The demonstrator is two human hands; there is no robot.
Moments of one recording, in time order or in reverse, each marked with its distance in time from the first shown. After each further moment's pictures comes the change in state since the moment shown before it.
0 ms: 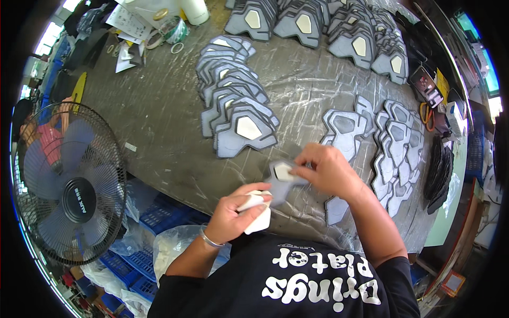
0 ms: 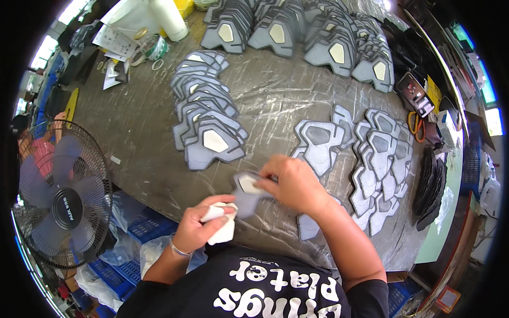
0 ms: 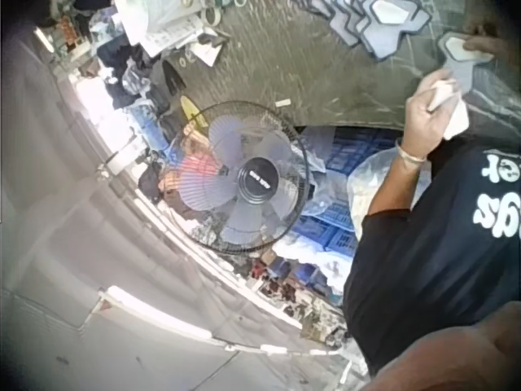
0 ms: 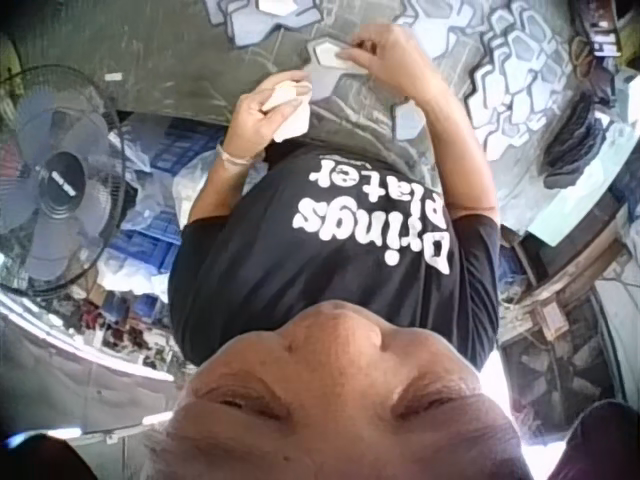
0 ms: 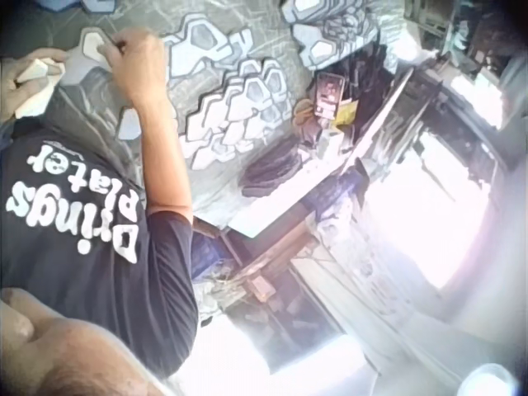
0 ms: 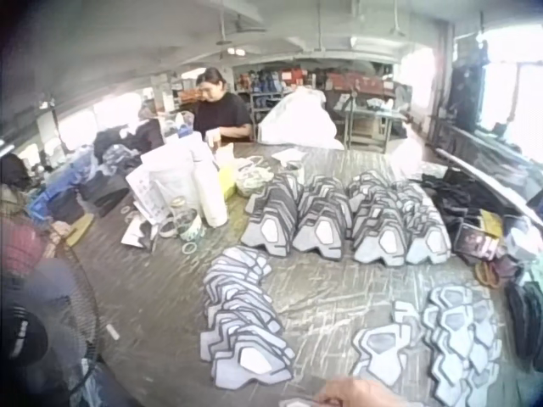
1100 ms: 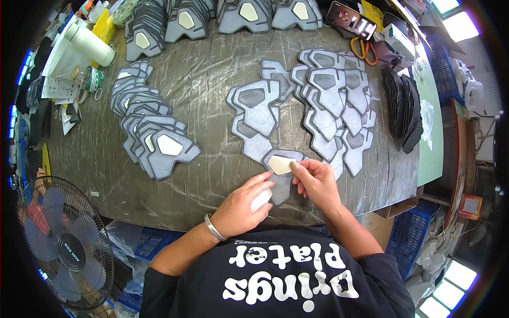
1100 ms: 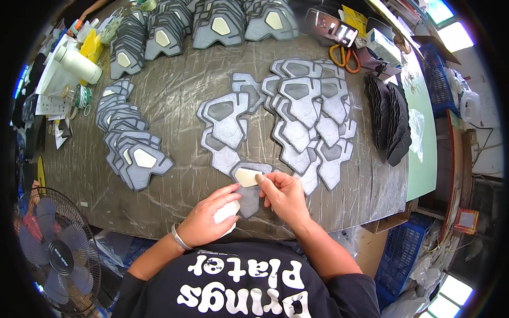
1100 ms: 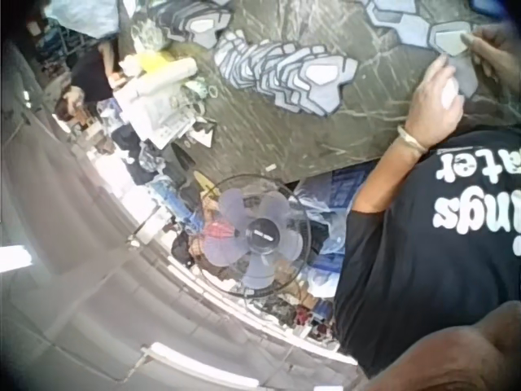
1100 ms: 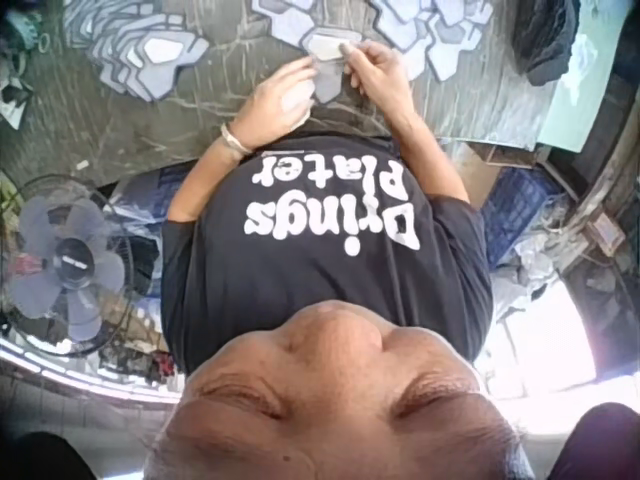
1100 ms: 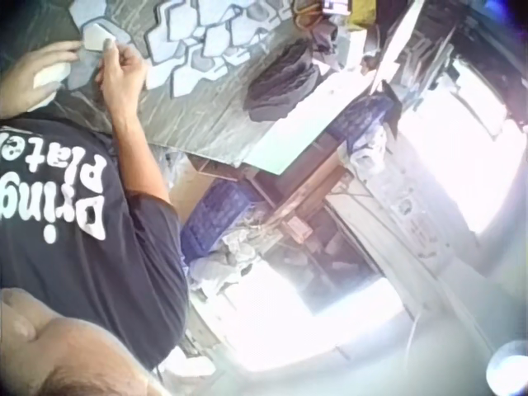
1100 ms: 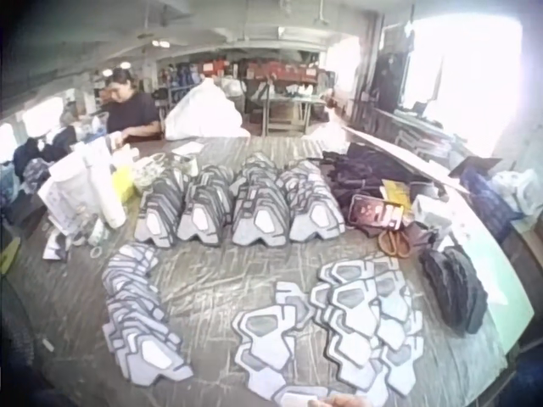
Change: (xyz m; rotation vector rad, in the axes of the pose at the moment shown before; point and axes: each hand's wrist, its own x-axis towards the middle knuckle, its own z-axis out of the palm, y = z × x) left_hand 0.055 -0.012 0.110 0.488 -0.547 0.184; right_hand -0.146 0.066 0.032 0.972 0.592 0.593
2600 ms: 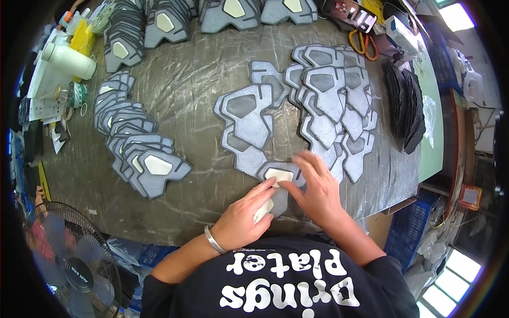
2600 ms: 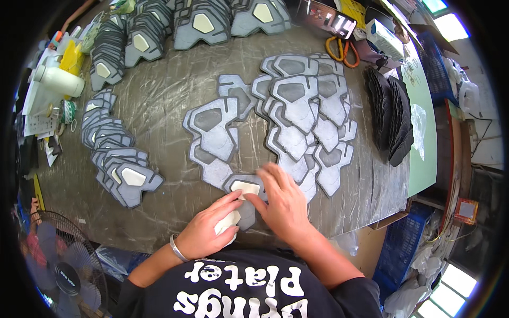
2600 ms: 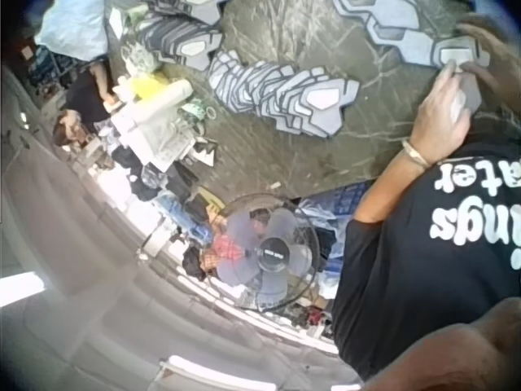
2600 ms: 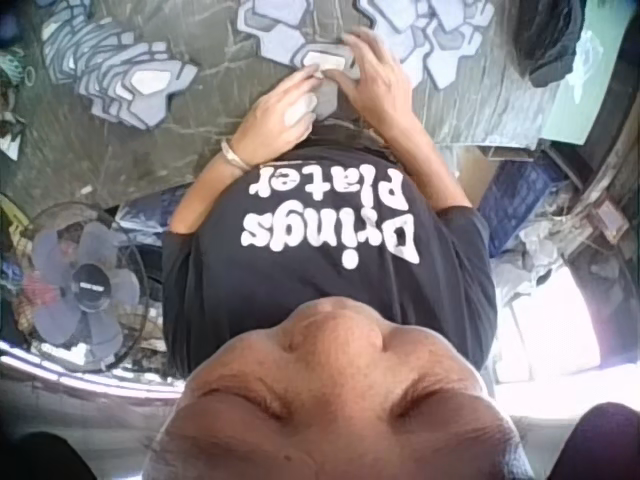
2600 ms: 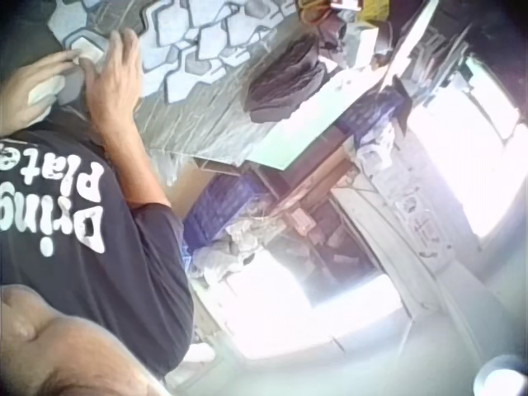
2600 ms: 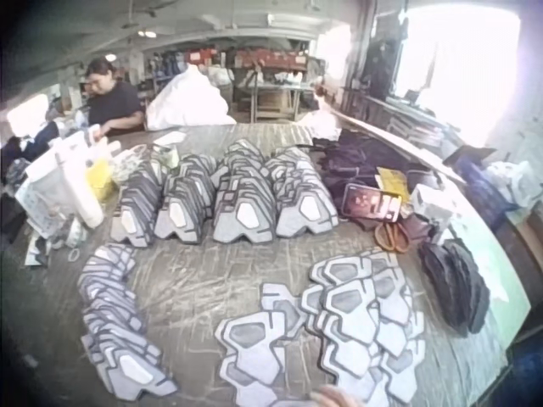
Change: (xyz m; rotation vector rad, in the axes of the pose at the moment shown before) left_hand 0.021 0.009 -0.007 -0.065 -0.112 -0.056; right_hand 0.008 -0.014 0.002 -0.914 0.245 -0.754
